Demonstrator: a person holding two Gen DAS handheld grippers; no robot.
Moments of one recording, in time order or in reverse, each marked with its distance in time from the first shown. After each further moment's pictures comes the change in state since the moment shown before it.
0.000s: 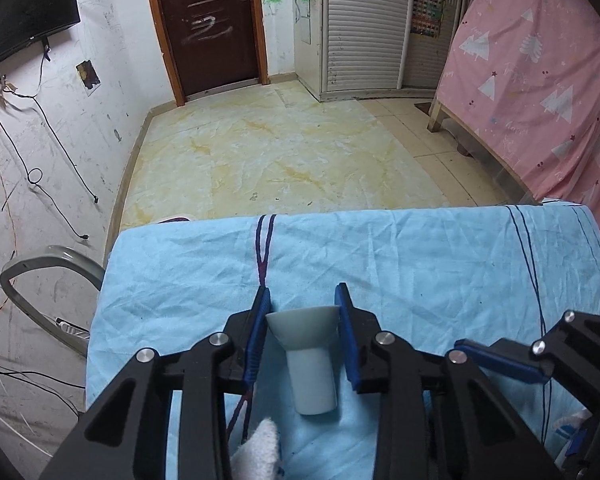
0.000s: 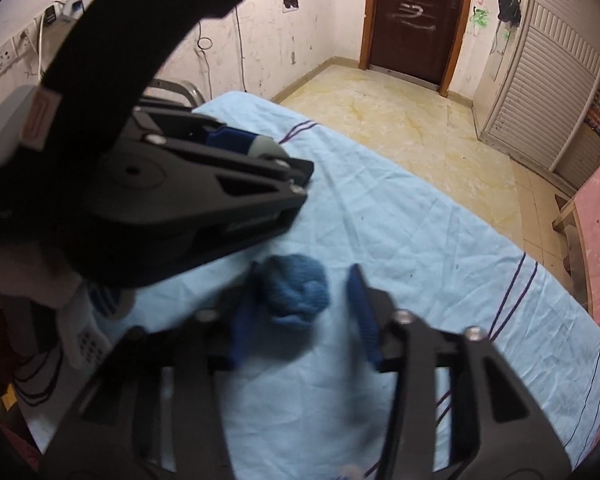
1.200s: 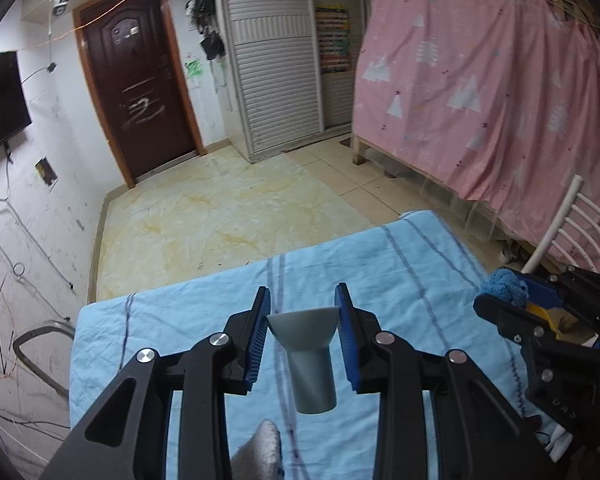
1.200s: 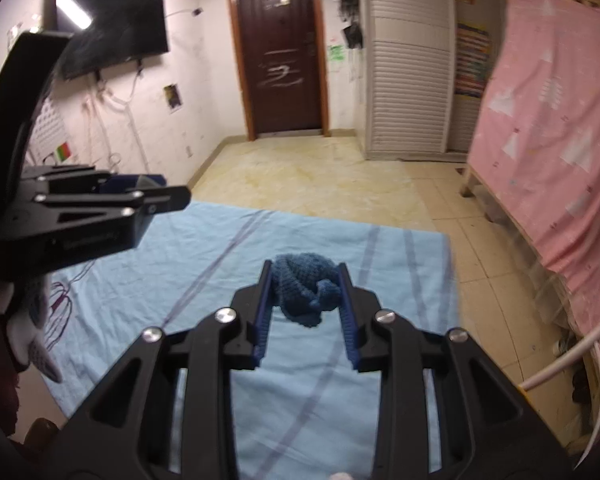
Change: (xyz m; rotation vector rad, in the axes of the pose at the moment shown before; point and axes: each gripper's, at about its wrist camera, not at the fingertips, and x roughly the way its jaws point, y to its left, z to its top) left arm -0.162 -0.207 -0.018 0.236 -0.201 -0.110; right arm -0.211 -0.129 -0.149 0.370 -0.292 -0.242
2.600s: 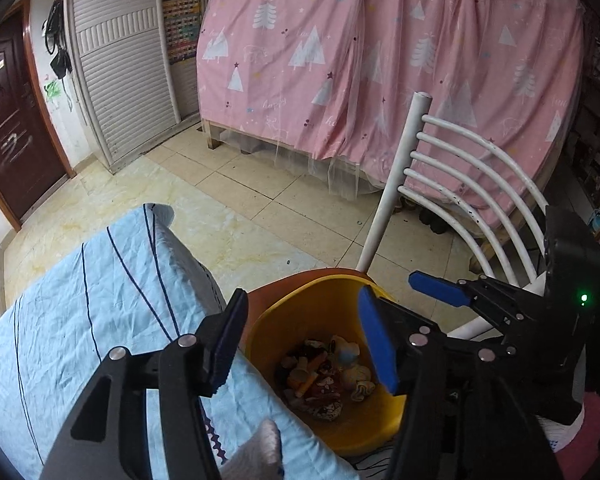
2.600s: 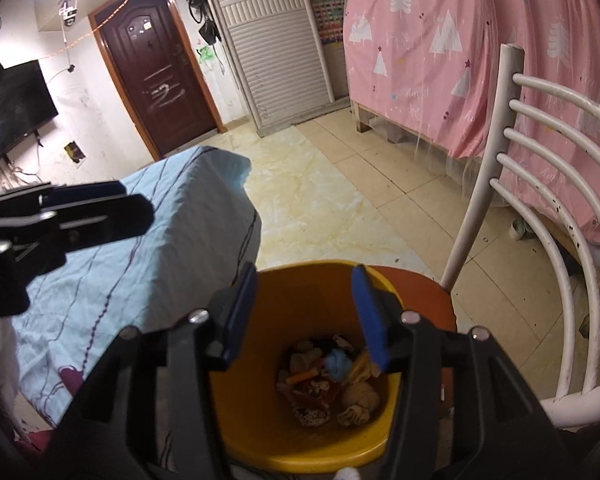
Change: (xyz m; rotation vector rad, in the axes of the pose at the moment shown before) left arm 0.034 -0.277 -0.020 0.223 0.079 -0.372; right arm -0.052 -0.216 -0.148 0.376 0.039 -0.203
